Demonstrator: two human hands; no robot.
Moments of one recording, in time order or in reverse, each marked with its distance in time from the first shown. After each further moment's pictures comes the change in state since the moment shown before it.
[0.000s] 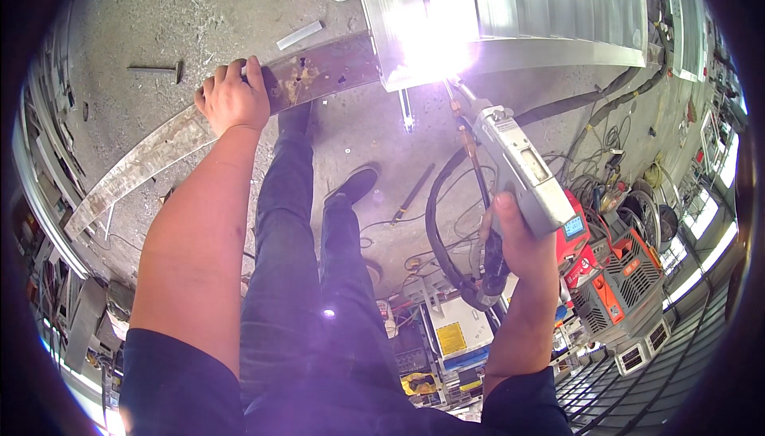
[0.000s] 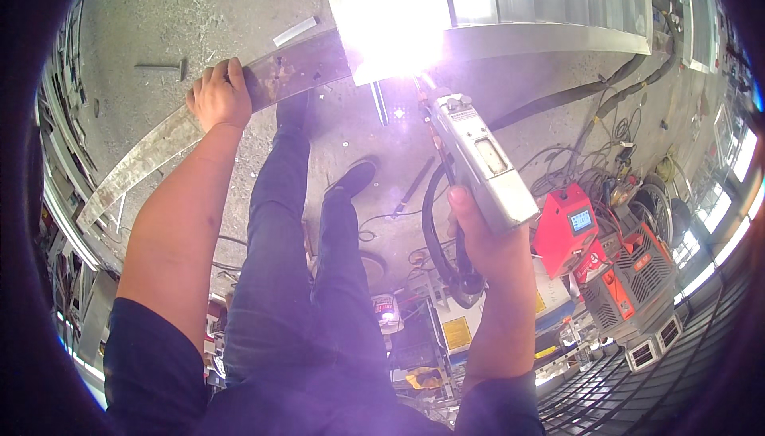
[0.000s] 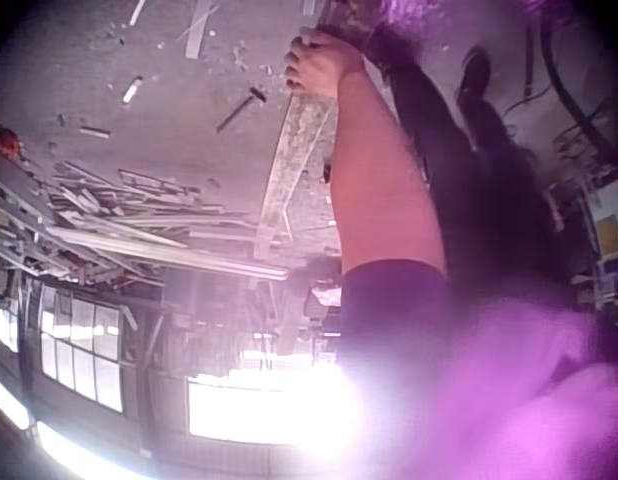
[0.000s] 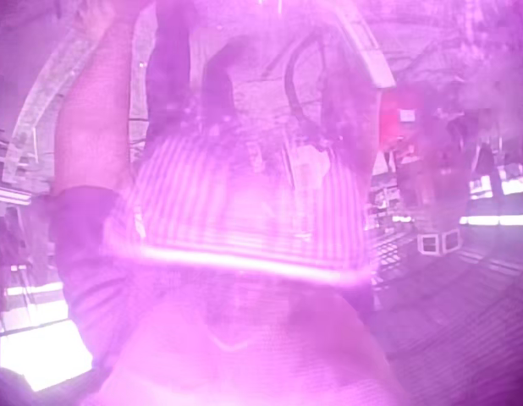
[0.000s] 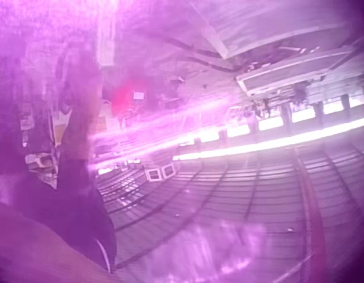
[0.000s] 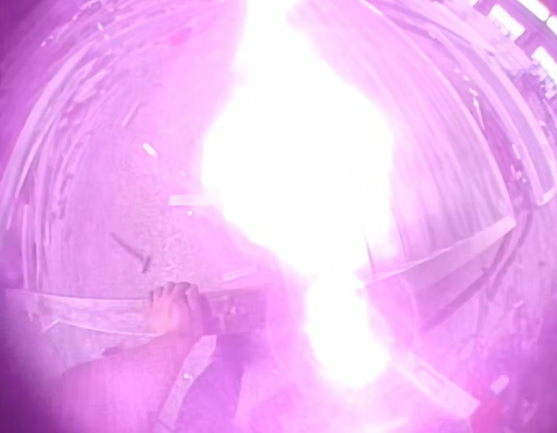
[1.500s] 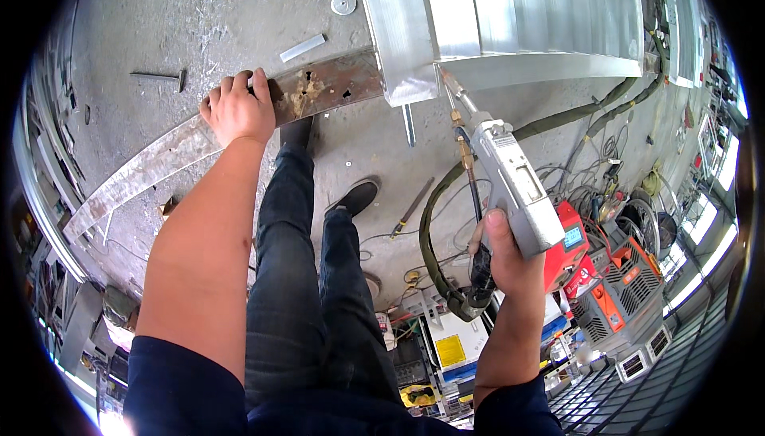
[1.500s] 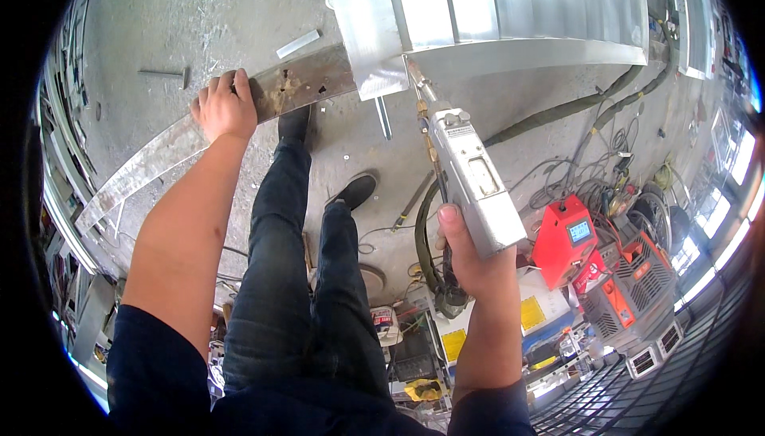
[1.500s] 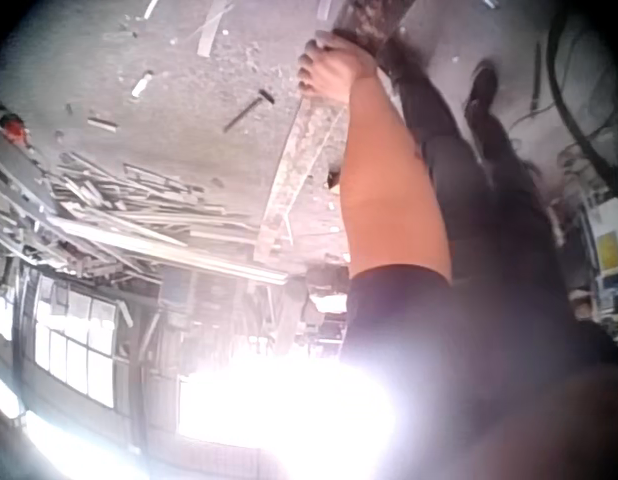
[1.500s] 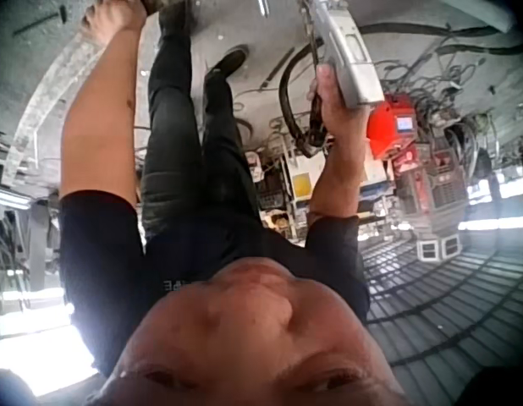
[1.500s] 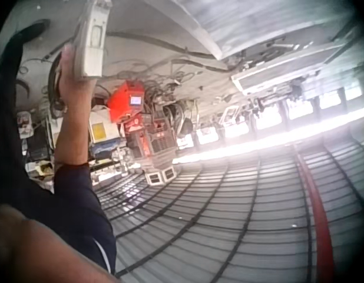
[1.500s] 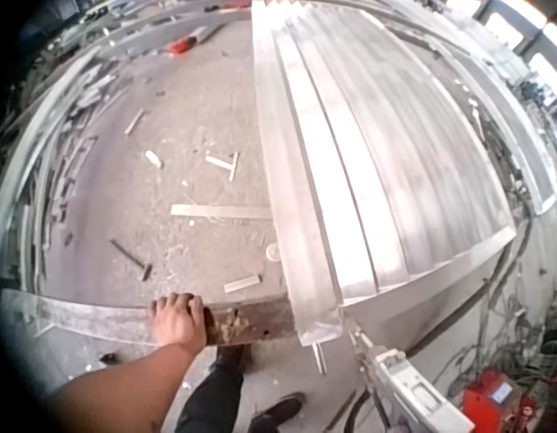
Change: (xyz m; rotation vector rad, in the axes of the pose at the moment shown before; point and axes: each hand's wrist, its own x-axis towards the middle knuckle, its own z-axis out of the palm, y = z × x) left_hand 0.000 -0.001 -0.003 0.011 -0.020 0.009; right_hand -0.007 -0.002 0.020 0.063 0.020 -0.107
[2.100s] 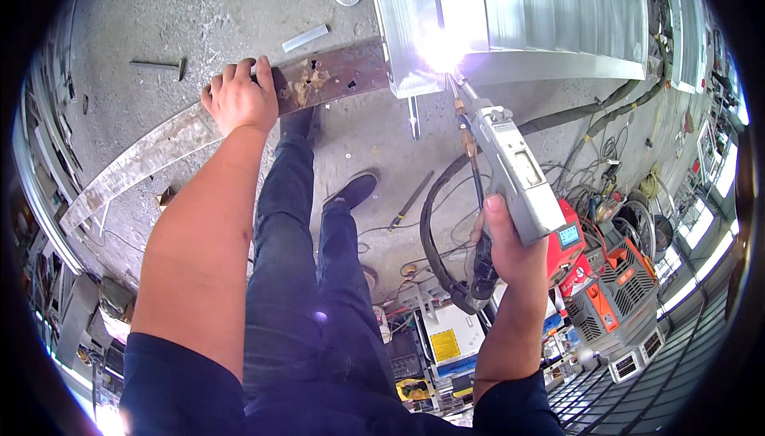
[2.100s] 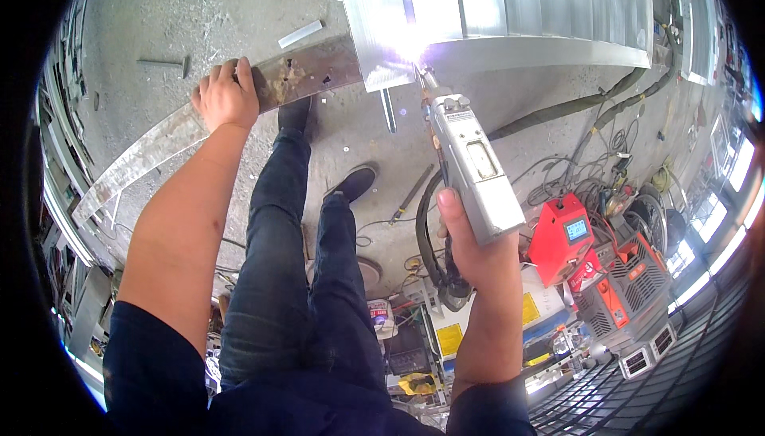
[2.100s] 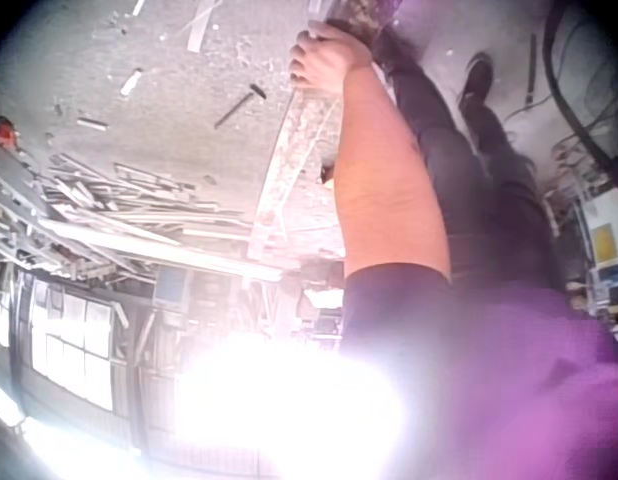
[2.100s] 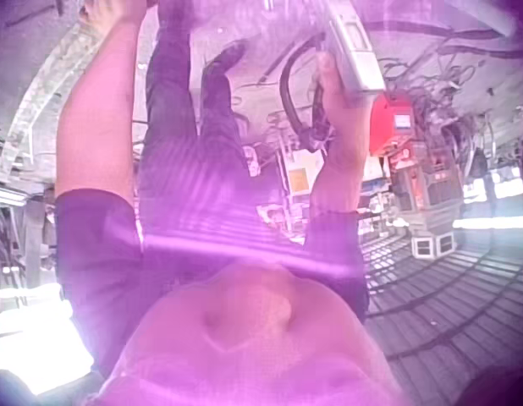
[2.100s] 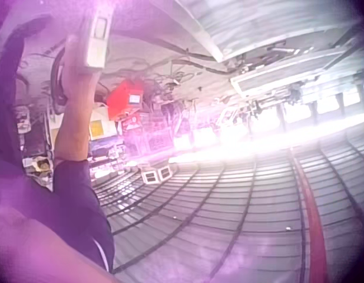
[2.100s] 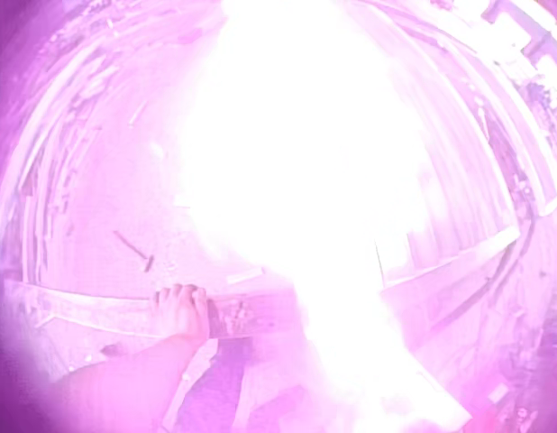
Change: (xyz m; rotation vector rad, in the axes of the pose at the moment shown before) left_hand -0.001 -0.001 0.002 -0.021 0.046 0.003; right_hand 0.008 -0.009 0.007 0.015 0.025 0.062
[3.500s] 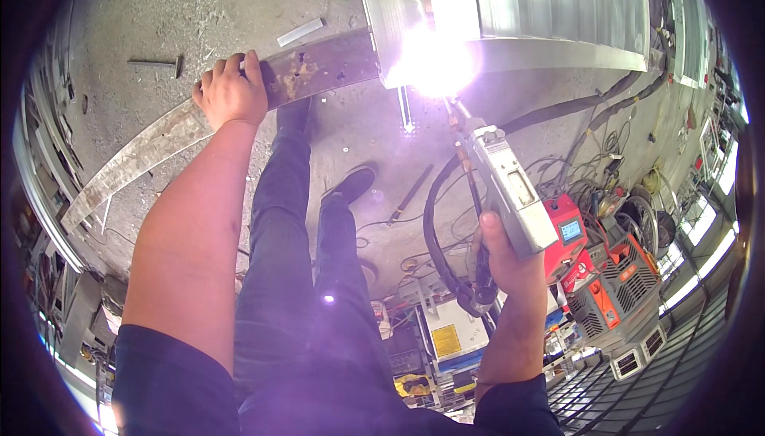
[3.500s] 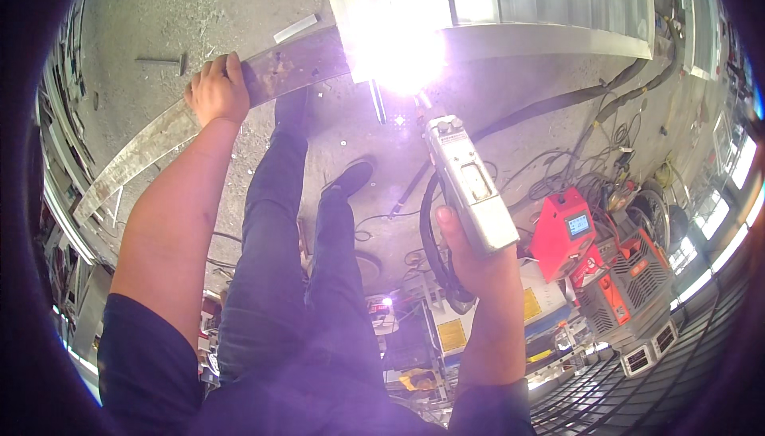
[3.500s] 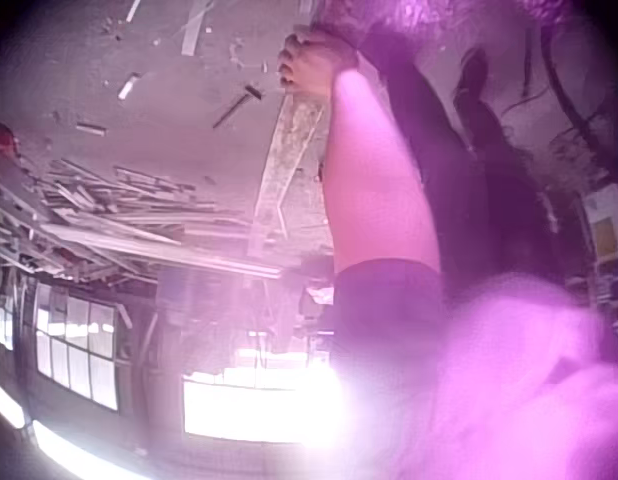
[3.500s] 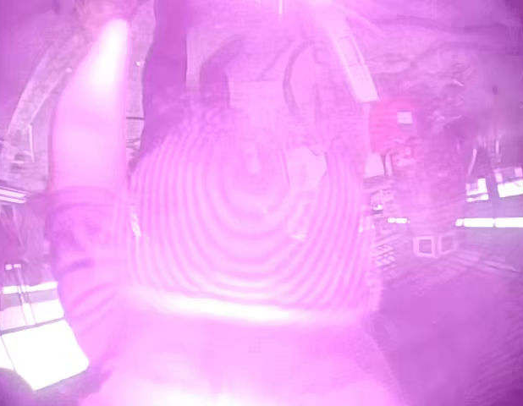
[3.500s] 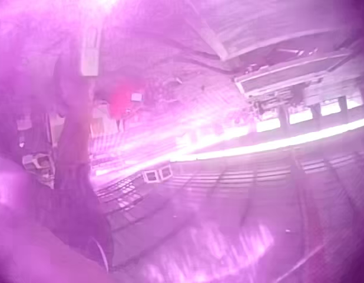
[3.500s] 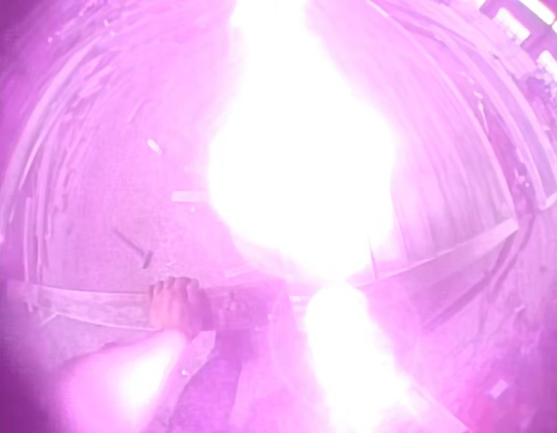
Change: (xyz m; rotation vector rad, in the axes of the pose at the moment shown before) left_hand 0.001 0.002 0.001 0.028 -0.057 -0.024; right_hand -0.016 0.024 -0.029 -0.160 -0.099 -0.006
